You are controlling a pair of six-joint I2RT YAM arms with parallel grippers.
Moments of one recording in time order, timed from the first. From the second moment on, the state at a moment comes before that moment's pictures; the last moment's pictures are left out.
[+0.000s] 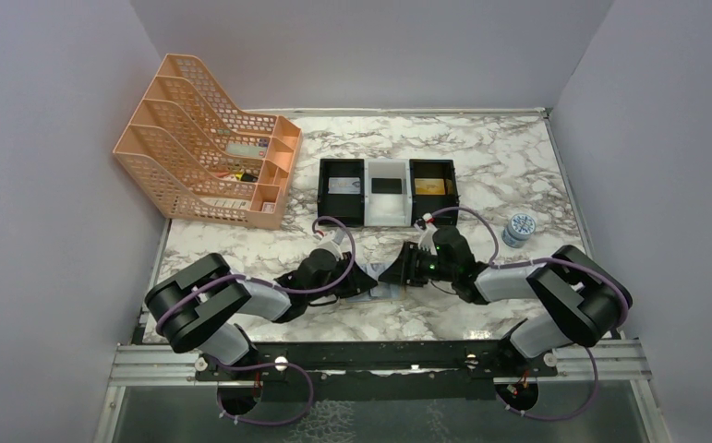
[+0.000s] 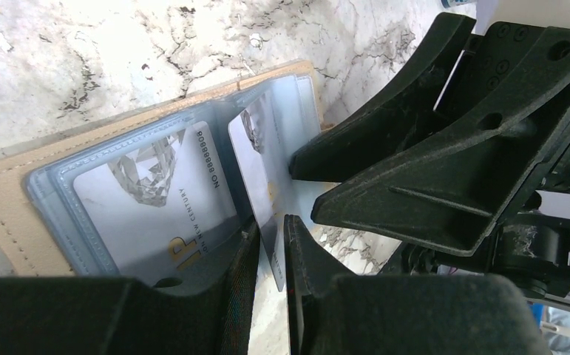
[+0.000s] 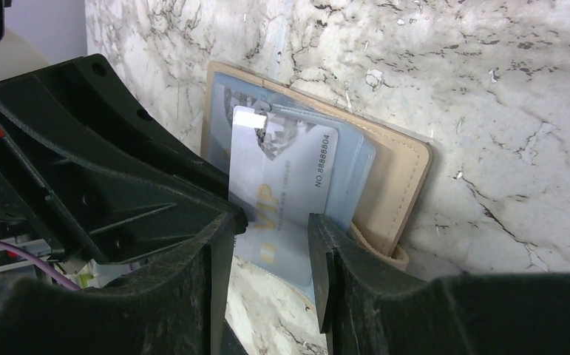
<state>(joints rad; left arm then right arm) -0.89 1.50 0.29 0.72 0.09 -1.03 0.65 1.49 0.35 0.58 -0.42 0.80</state>
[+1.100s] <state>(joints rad) -0.88 1.15 0.21 0.46 -0.02 -1.02 0.65 1.29 0.43 0.39 -0.45 0.70</state>
